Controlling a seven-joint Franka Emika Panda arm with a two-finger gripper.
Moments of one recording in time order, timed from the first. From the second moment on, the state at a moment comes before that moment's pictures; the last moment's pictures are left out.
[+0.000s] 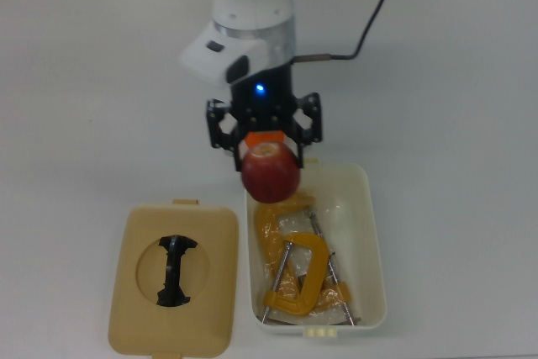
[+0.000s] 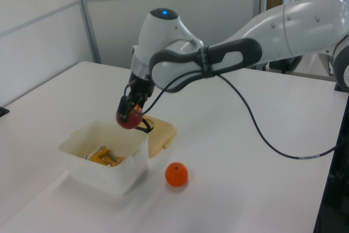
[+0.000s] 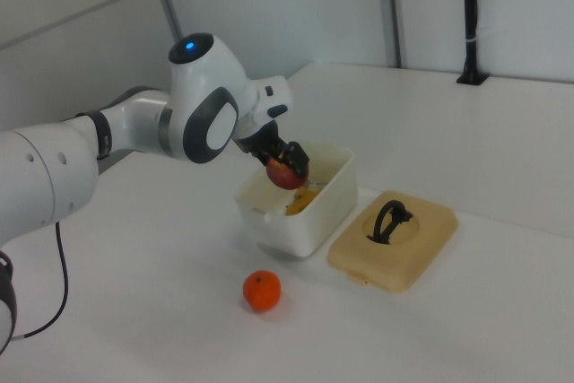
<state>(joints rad) 0.05 0.37 0.08 -1.53 0.00 2.36 0.11</state>
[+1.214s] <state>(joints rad) 0.08 0.31 0.08 -1.50 -0.05 1.94 0.08</state>
